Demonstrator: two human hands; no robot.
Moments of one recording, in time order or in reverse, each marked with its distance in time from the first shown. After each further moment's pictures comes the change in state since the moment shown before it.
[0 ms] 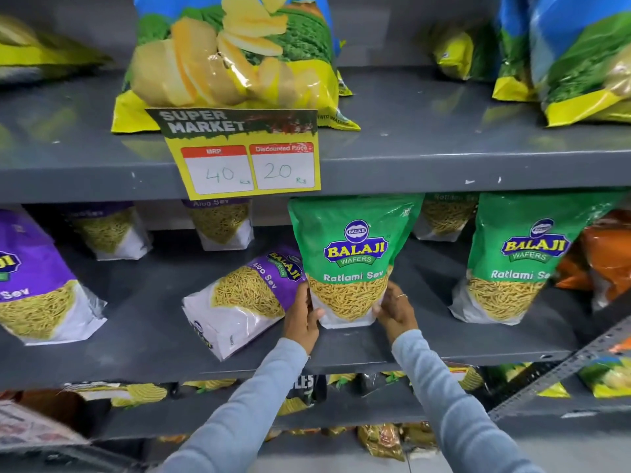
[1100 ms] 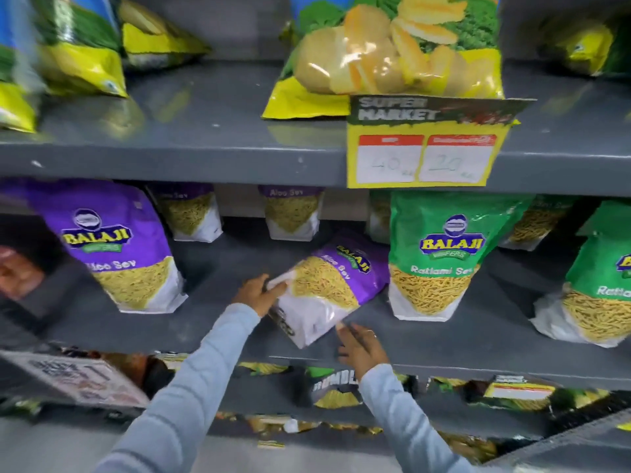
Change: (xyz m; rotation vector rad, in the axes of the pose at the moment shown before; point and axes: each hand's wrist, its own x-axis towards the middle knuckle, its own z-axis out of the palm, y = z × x) left_hand 0.015 -0.062 -0.197 0.223 -0.015 -0.403; right_hand -0.079 -0.019 0.187 0.070 0.039 0.492
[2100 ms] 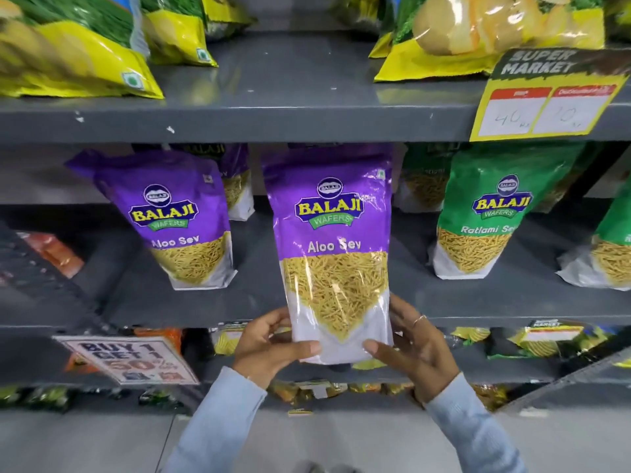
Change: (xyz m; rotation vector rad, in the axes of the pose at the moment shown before) left_hand -0.130 -0.090 -0.059 -0.960 -0.360 0.092; right_hand -0.113 0.003 0.030 -0.093 -0.283 -0.410
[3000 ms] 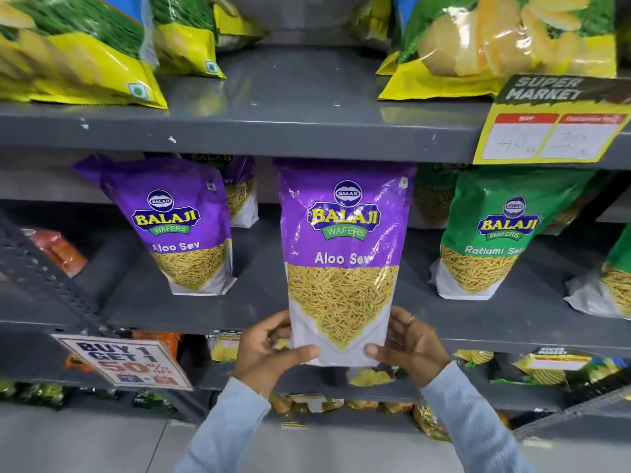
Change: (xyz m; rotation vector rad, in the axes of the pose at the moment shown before) left_hand 0.011 -0.012 0.009 0.122 0.137 0.252; right_hand 0.042 0.004 -0.022 0.069 -0.121 0.154
